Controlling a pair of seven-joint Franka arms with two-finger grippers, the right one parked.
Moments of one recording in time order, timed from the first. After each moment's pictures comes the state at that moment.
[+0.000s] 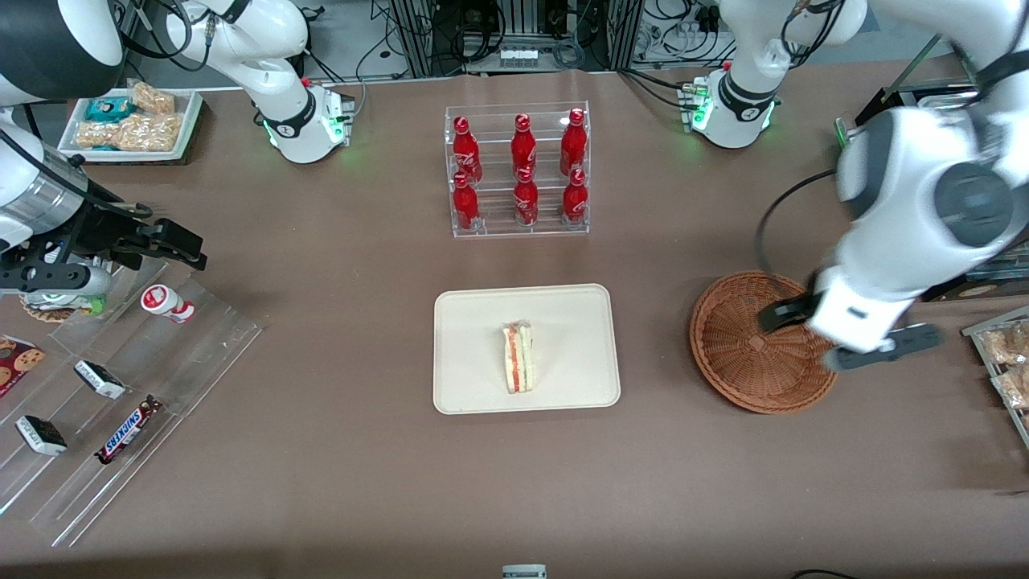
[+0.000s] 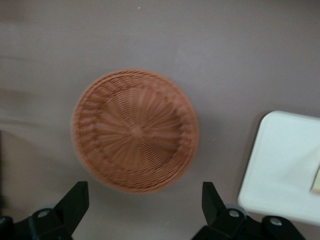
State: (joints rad) arm -0.31 0.22 0.18 -1.54 0.01 1.68 -0.31
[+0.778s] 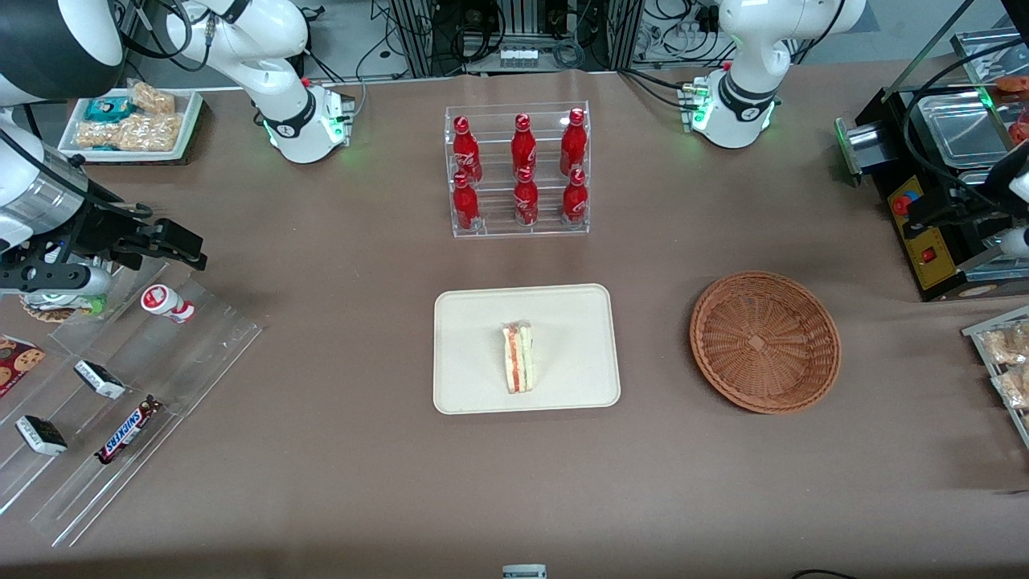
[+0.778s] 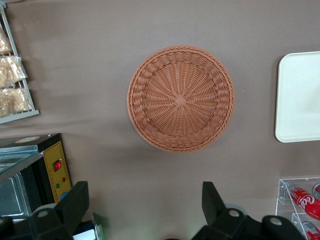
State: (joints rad) arm 0.00 -0.01 0.04 -1.60 0.01 1.53 0.09
